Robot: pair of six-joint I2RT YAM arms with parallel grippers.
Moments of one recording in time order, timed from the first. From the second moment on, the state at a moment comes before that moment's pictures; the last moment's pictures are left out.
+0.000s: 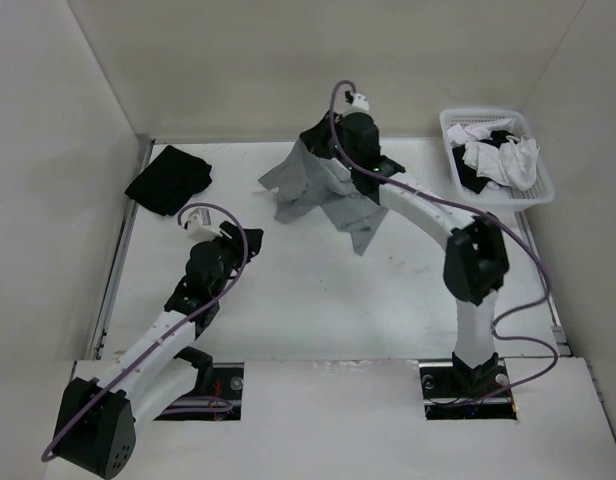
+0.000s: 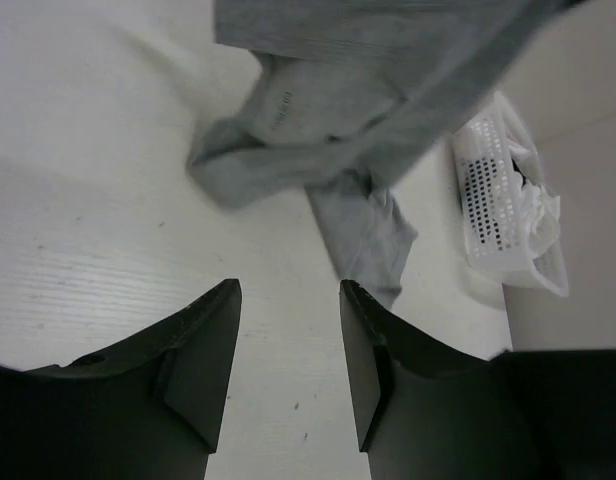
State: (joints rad) left arm -0.40 0.87 0.36 0.31 -0.15 -0.85; right arm 0.58 1.87 1.68 0.17 0.04 0.65
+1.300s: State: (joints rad) left arm -0.46 2.39 1.79 0.08 -0.32 -0.69; right arm 0.33 1.86 1.01 0.17 0.00 0.77
